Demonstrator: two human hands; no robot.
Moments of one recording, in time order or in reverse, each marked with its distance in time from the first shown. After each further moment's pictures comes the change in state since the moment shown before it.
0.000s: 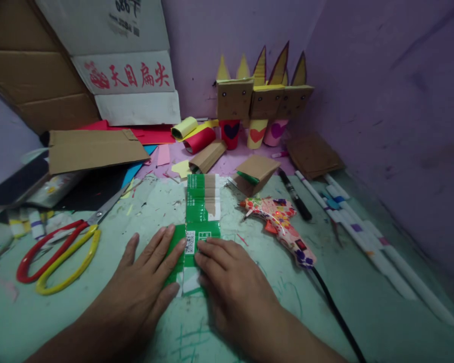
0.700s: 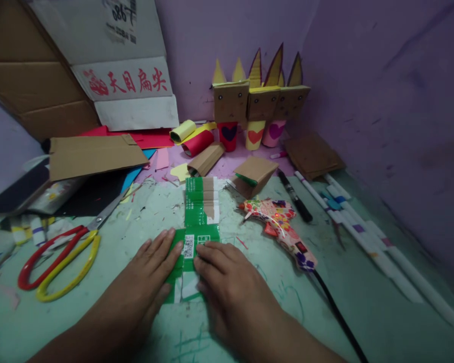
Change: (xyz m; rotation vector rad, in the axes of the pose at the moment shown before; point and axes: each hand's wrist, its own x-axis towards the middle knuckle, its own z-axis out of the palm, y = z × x) left_hand 0.005 -0.009 -0.002 -0.124 -0.176 0.015; right_hand 0.000 0.000 0.000 0.053 0.014 0.008
